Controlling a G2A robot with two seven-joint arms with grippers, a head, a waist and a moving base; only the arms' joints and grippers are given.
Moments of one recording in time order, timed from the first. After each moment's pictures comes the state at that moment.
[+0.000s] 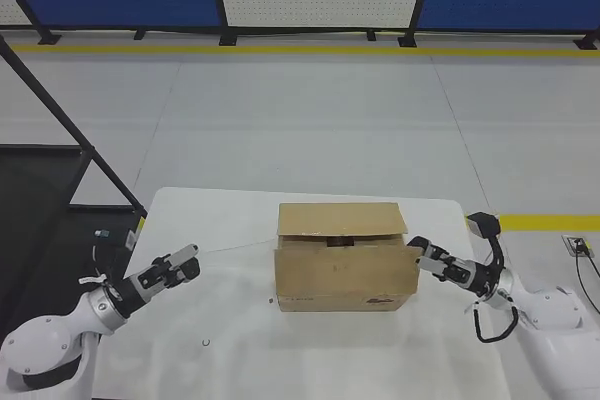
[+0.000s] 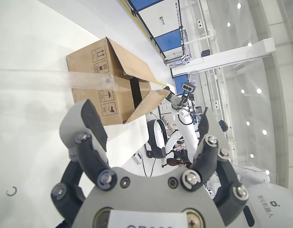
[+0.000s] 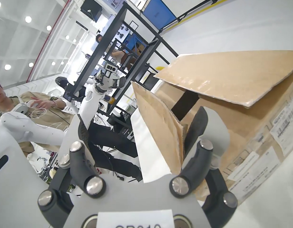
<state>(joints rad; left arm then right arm) 1.18 -1.17 -1.78 -1.69 -0.12 -0.11 -1.04 -0.87 -0.98 1.32 -1.22 0.34 -0.83 0.99</state>
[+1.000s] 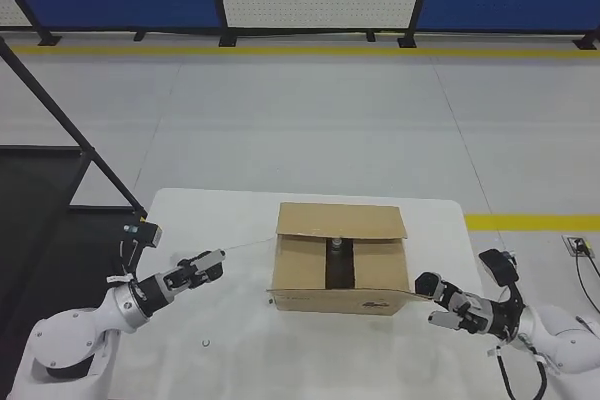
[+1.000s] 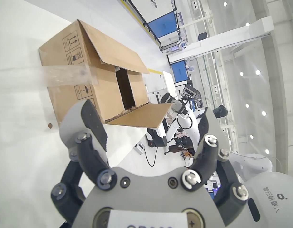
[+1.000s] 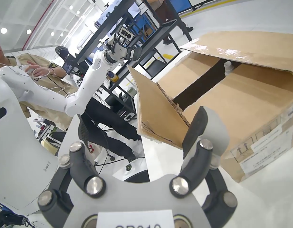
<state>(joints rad) 1.16 -1.16 -1.67 -1.71 -0.11 -0.16 -1.00 -1.06 -0.77 1.25 -1.42 0.29 -1.01 0.81</state>
